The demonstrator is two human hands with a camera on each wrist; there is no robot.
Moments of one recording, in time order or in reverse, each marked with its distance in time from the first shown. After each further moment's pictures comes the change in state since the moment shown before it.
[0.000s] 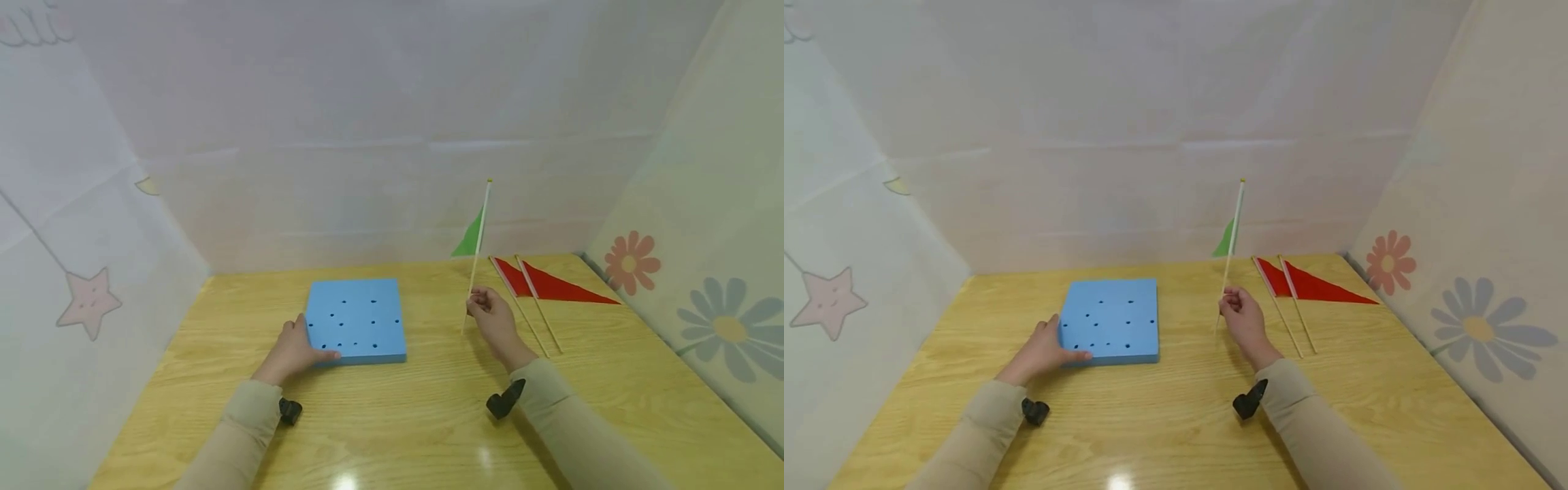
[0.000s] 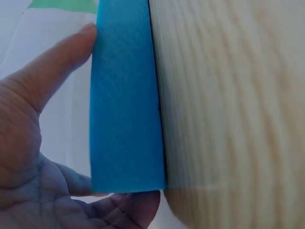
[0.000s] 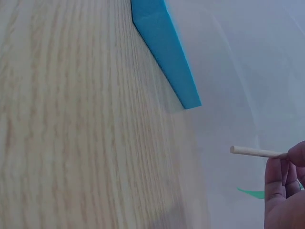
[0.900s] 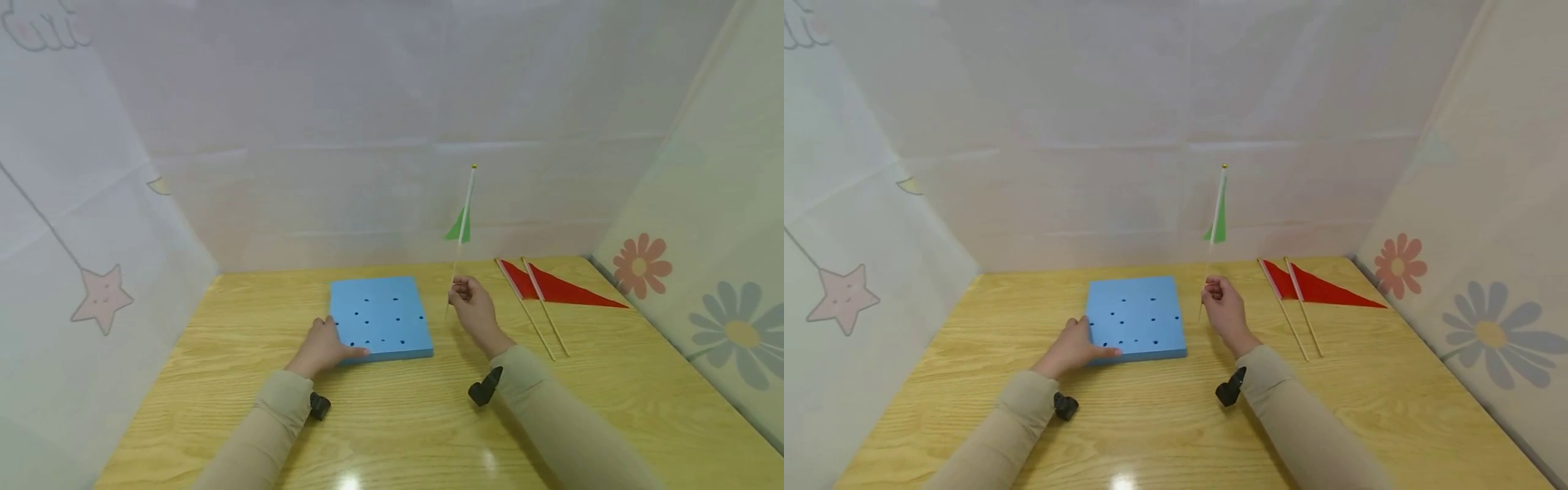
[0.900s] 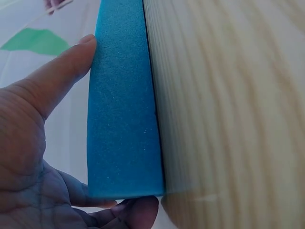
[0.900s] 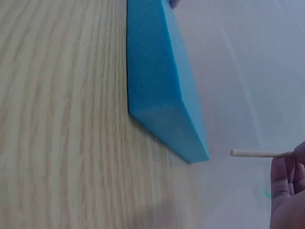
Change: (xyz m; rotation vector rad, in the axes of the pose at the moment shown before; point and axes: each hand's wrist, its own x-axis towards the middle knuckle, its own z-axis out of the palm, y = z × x) left_hand 0.019 0.032 0.026 0.018 -0.017 0.014; right_hand 0.019 -0.011 0.034 -0.050 -0.002 -0.120
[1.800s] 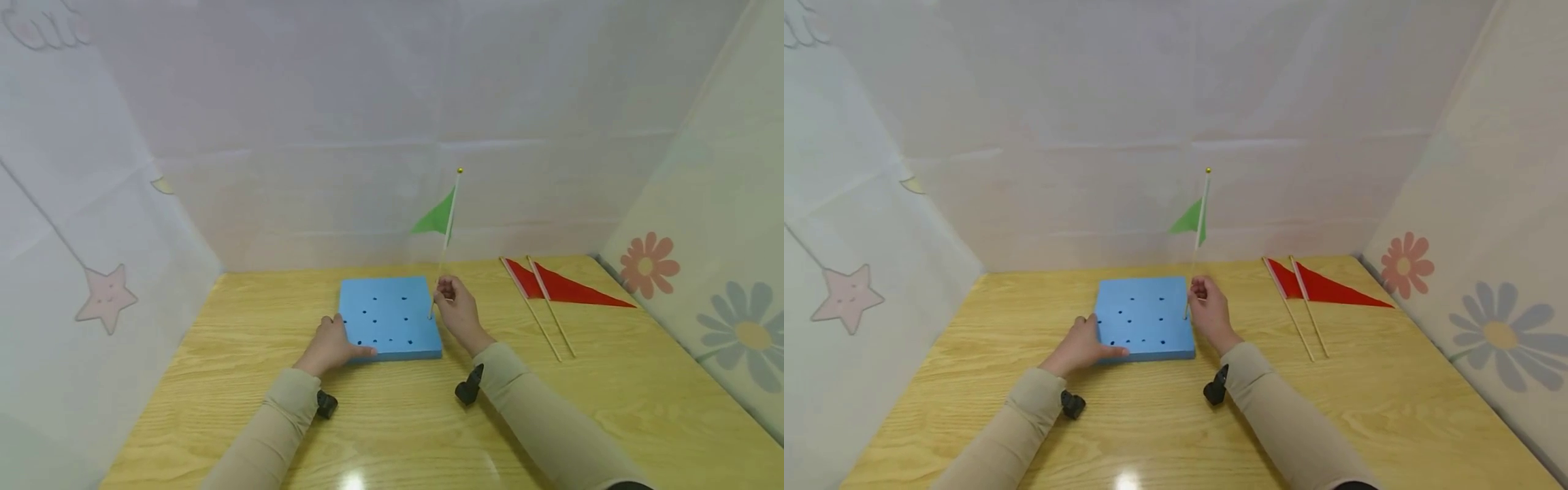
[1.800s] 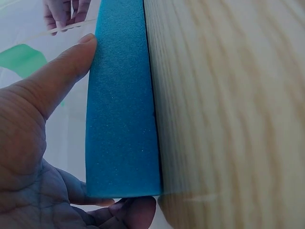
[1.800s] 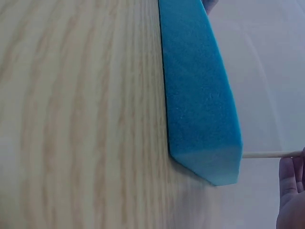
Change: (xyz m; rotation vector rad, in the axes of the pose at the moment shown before) left_hand 0.003 0.004 0.005 -0.013 -0.011 0.011; right_hand 0.011 0.013 0.036 -0.022 -0.006 -0.088
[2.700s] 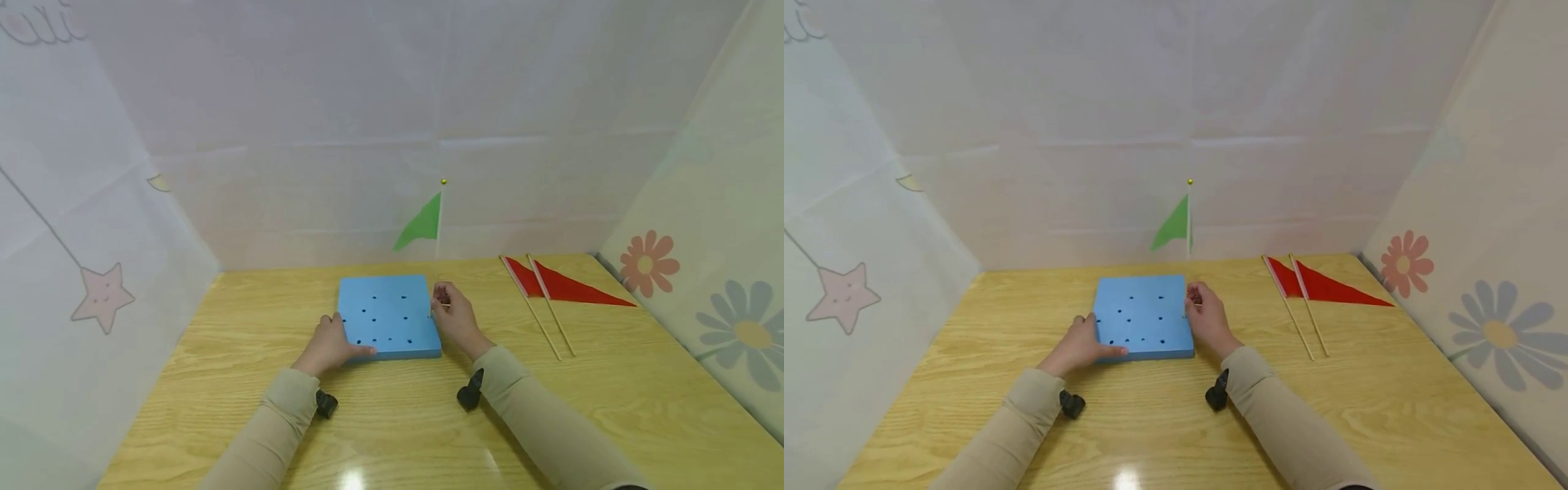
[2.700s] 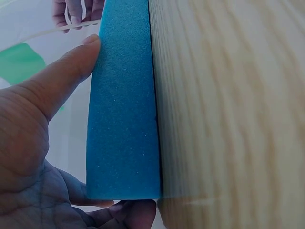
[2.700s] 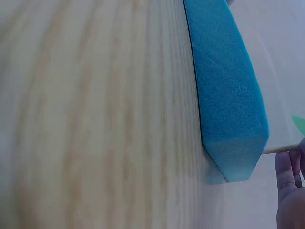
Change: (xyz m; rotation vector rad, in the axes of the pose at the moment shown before) left_hand 0.000 -0.002 -0.001 -0.003 -0.001 0.006; right_hand -0.007 0.008 0.002 -0.152 -0.082 -0.076
